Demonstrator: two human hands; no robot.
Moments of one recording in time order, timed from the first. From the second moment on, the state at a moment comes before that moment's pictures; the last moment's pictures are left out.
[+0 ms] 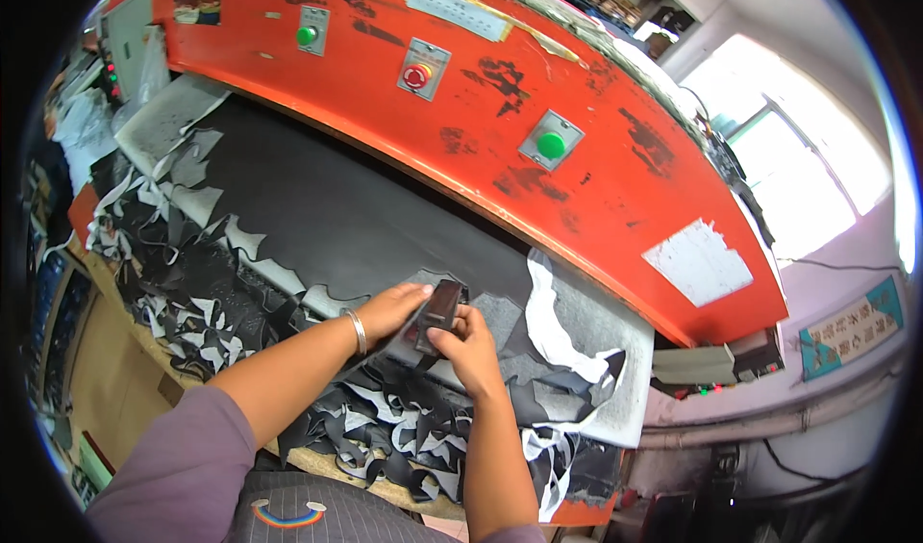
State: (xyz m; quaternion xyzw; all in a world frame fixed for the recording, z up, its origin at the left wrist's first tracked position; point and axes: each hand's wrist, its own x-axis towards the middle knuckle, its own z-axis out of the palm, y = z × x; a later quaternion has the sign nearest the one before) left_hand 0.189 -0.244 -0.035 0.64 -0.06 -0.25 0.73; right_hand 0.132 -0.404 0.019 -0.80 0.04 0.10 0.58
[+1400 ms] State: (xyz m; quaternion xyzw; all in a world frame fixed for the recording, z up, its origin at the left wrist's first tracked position) left_hand 0.185 -0.015 -0.019 0.90 -0.20 -0.05 0.37; right_hand 0.197 -0.265 0.010 -0.96 0.01 -0.07 0.27
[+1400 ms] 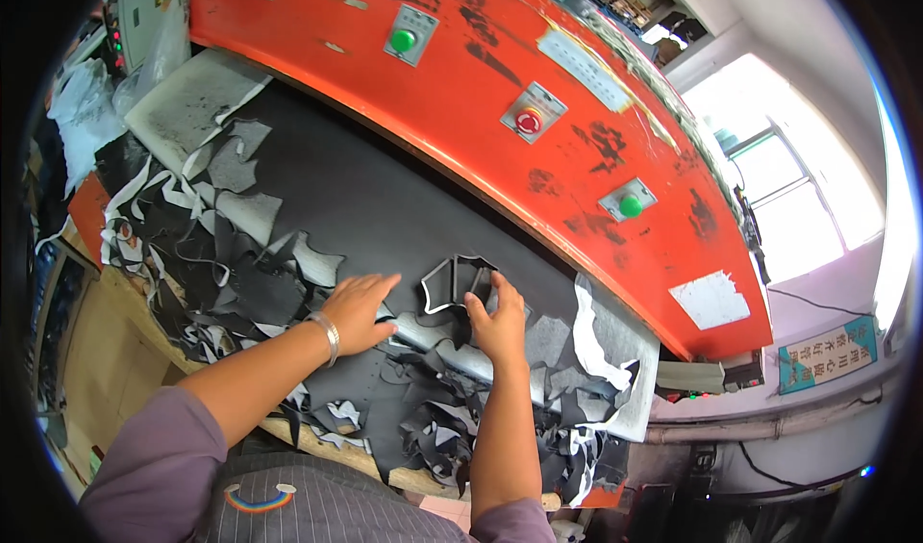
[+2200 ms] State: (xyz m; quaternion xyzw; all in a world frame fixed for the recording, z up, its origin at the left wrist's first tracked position) left_hand 0.213 -0.066 -0.024 0.88 -0.16 -0.03 0.45; right_hand 0.266 -0.238 0.038 -0.92 -0.37 0.01 0.10
